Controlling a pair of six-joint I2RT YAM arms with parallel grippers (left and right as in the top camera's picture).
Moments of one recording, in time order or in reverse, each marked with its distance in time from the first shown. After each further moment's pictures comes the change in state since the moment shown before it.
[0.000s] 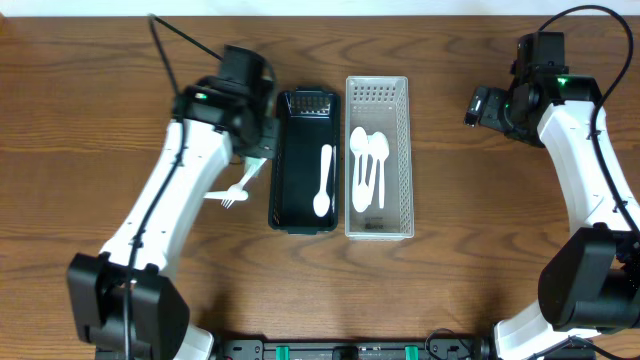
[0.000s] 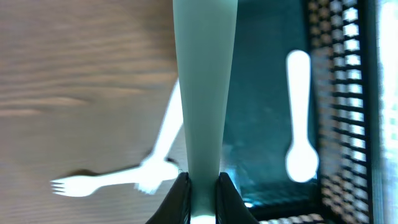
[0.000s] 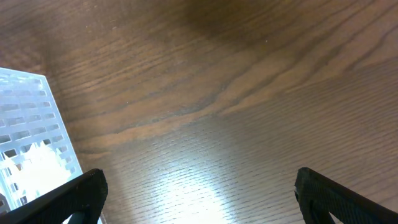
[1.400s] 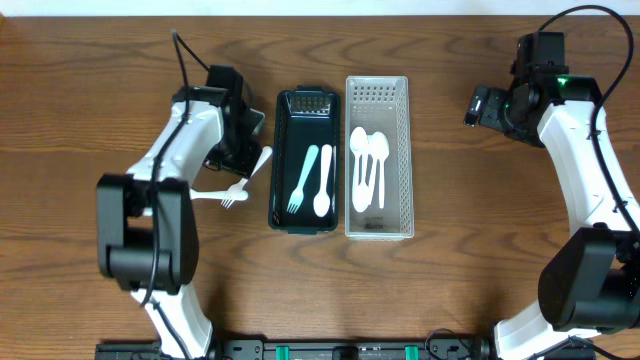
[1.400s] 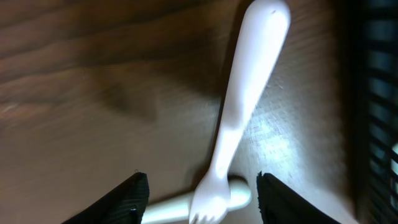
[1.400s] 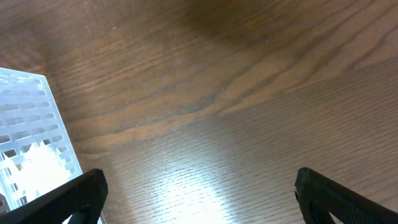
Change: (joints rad) left arm 0.190 0.299 -0.048 0.051 0.016 0.391; right arm 0.000 0.000 0.000 0.000 0.000 0.000
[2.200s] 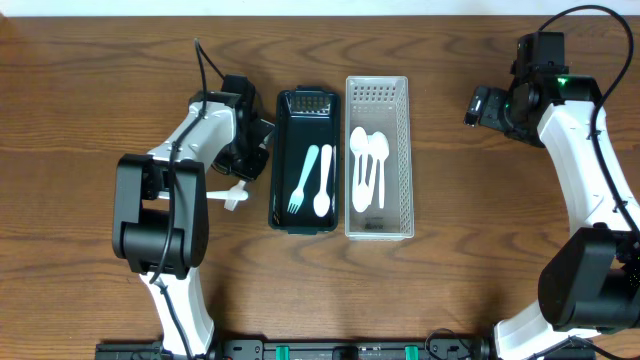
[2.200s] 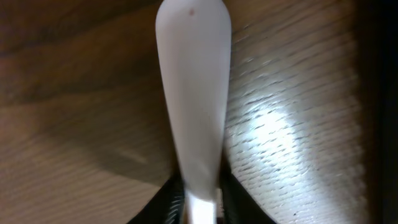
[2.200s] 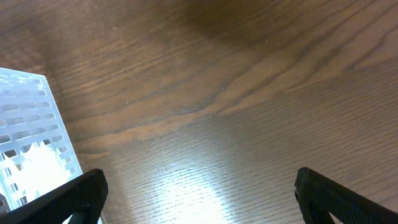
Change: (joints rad) left arm -0.032 0.089 0.000 0.035 0.011 0.033; right arm 0.000 0.000 0.000 0.000 0.000 0.000
